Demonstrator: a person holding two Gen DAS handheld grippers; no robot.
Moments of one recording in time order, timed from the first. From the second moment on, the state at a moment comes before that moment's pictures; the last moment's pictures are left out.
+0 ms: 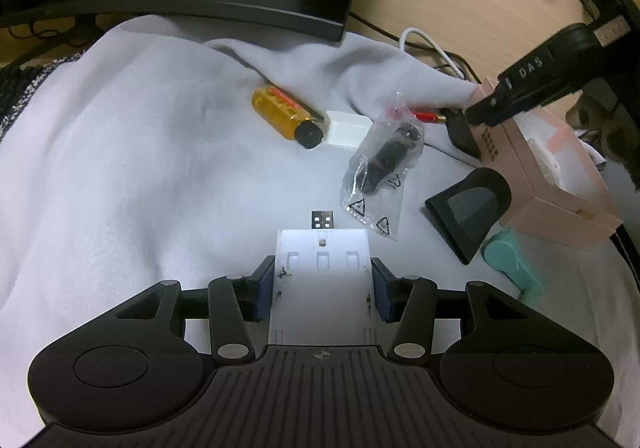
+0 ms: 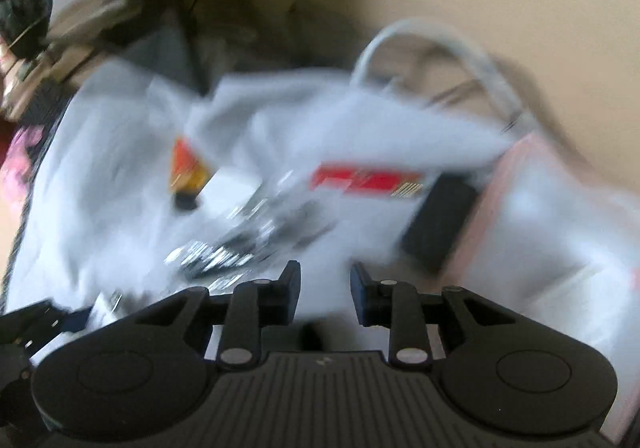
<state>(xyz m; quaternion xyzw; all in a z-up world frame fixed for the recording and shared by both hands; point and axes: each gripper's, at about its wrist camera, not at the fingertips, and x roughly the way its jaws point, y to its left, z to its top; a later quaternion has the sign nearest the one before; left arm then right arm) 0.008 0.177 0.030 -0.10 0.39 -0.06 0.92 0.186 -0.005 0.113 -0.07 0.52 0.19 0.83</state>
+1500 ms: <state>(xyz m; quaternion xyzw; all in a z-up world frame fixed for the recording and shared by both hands) 0.004 0.168 0.029 -0.08 0.38 -0.04 0.92 0.247 -0.057 0.089 0.00 0.58 0.08 0.81</state>
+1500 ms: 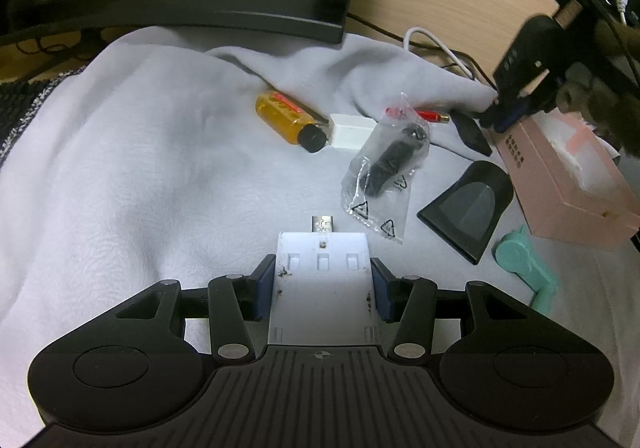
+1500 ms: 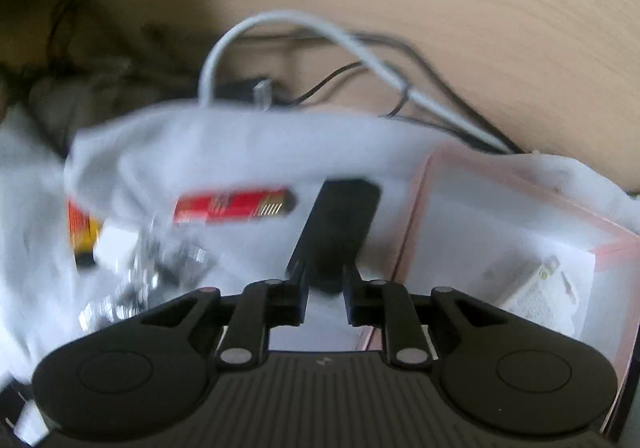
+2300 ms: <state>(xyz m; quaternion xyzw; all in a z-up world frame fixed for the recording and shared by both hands) 0.001 0.175 0.030 -0.10 0.37 -0.04 0.92 0.308 0.001 0.061 -0.18 0.61 0.03 0.77</state>
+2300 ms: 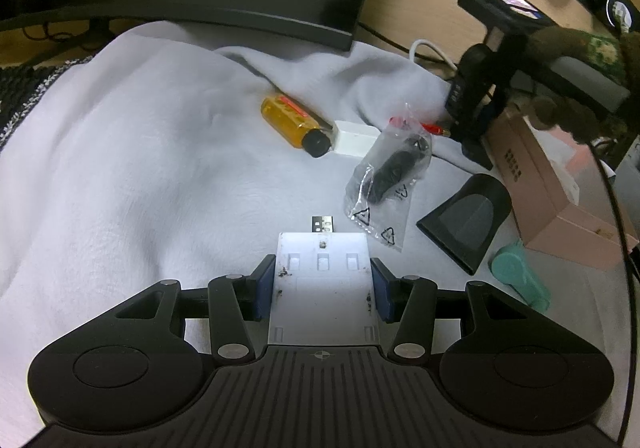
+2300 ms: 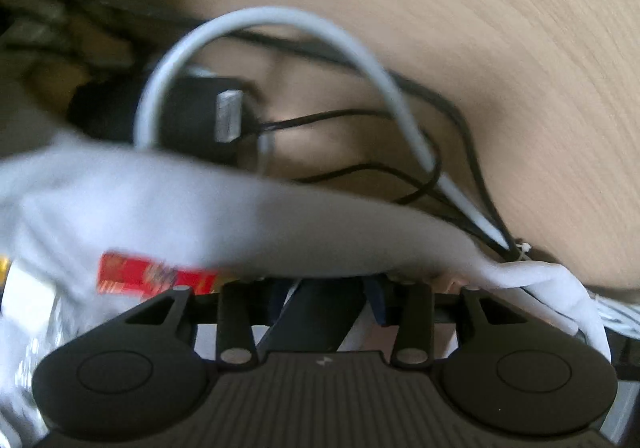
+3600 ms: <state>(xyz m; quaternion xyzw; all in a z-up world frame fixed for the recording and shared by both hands) 0.009 0.170 0.030 -0.06 0.38 -0.06 0.92 0.295 -0.019 0.061 -0.01 0.64 -0.02 0.77</state>
